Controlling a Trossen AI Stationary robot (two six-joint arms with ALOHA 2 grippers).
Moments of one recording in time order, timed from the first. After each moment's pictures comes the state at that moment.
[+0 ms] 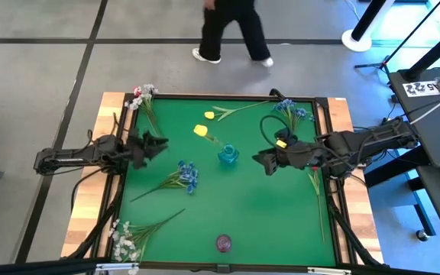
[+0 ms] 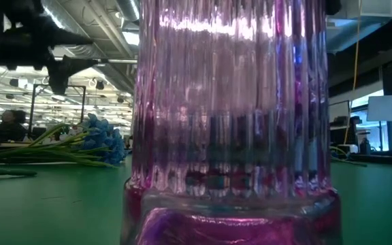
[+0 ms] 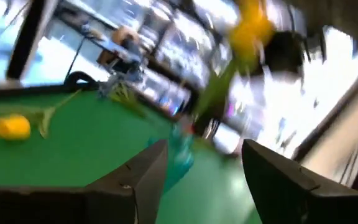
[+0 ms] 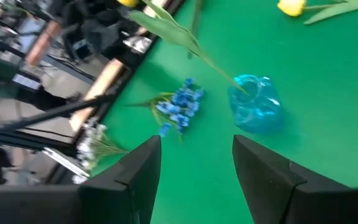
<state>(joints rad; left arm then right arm) 0.09 0.02 0.01 0.13 -0.18 -0.66 0.30 1.21 1.23 -0.65 0.43 1.13</state>
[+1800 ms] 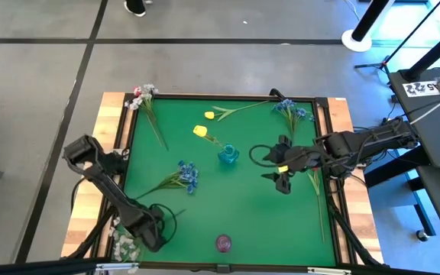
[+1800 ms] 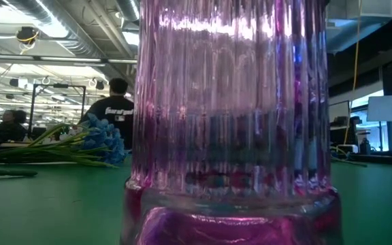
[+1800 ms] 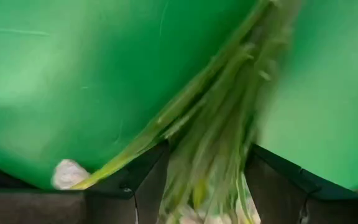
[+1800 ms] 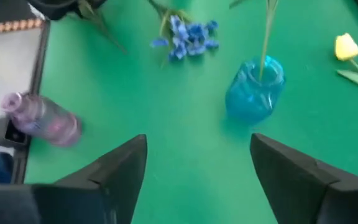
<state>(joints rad) -0.86 1.77 0.98 -0.73 0.27 -1.71 0.30 1.21 1.23 -0.83 0.23 0.38</state>
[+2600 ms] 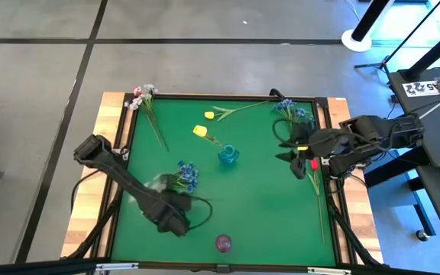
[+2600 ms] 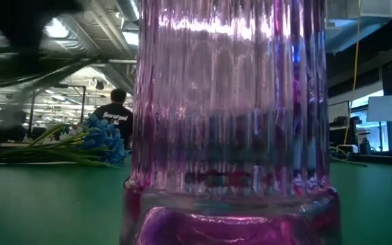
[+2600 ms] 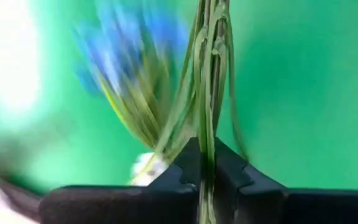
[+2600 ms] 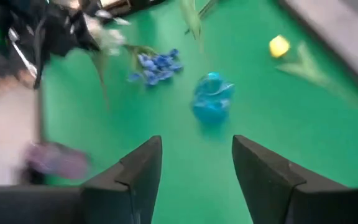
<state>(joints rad) -0.61 1.82 1.49 -1.37 -0.37 -0.60 0.30 1.16 1.48 -1.09 0.31 0.64</state>
